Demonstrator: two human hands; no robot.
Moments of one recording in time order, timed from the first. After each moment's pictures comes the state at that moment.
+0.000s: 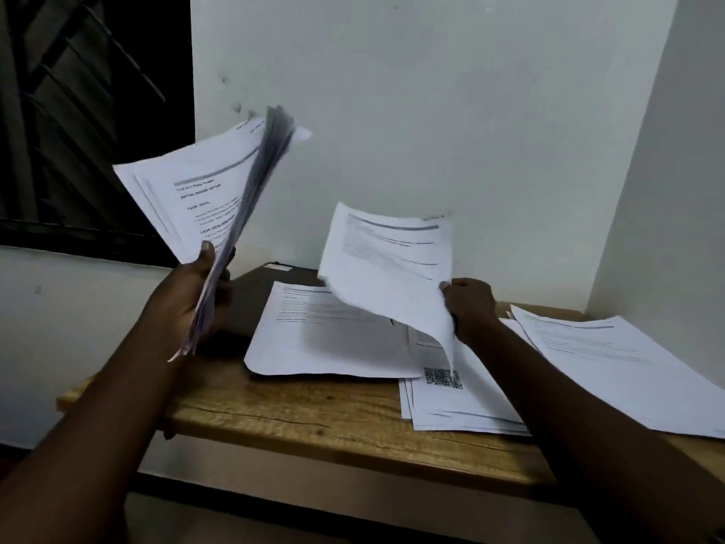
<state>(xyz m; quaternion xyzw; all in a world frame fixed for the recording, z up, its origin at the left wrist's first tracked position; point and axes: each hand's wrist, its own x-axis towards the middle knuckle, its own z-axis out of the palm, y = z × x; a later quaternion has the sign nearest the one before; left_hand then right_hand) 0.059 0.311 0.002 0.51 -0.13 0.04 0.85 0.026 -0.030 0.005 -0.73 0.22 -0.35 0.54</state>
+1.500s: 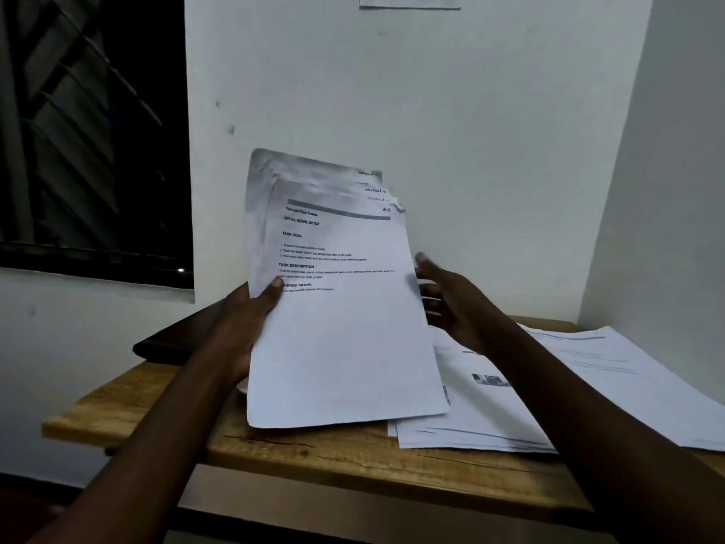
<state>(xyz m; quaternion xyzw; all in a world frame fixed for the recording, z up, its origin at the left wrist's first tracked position) 0.030 0.234 0.004 0.53 -0.16 0.02 0.83 -0.013 -0.032 0.040 -0.71 -0.02 -0.11 0.69</state>
